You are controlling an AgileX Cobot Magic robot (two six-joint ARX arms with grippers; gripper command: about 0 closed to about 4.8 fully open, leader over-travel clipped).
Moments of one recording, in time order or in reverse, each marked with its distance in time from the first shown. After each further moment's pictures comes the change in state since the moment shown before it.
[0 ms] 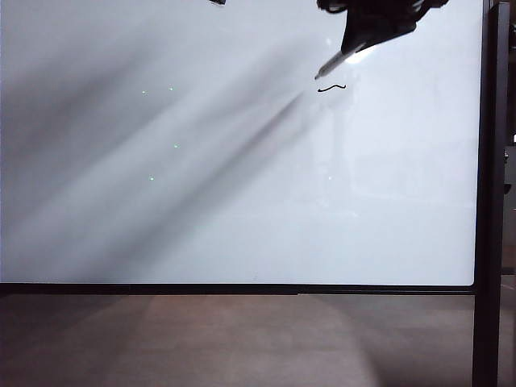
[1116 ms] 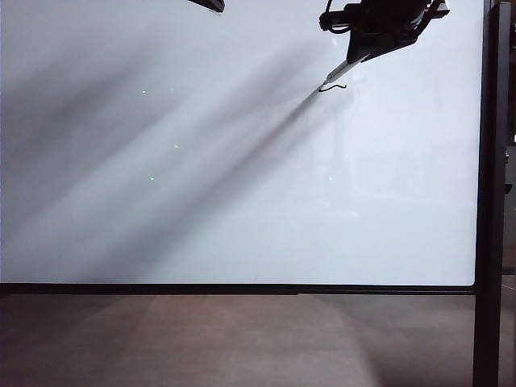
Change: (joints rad) left arm 0.000 0.000 0.000 -0.040 0.000 0.000; right arm -0.024 0.050 0.000 0.094 0.029 -0.023
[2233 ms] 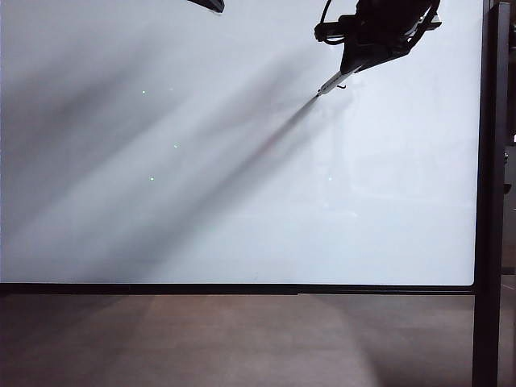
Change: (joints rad) left arm 0.000 0.000 0.000 0.000 0.000 0.007; right arm 0.000 0.031 0.000 0.013 -0.026 0.000
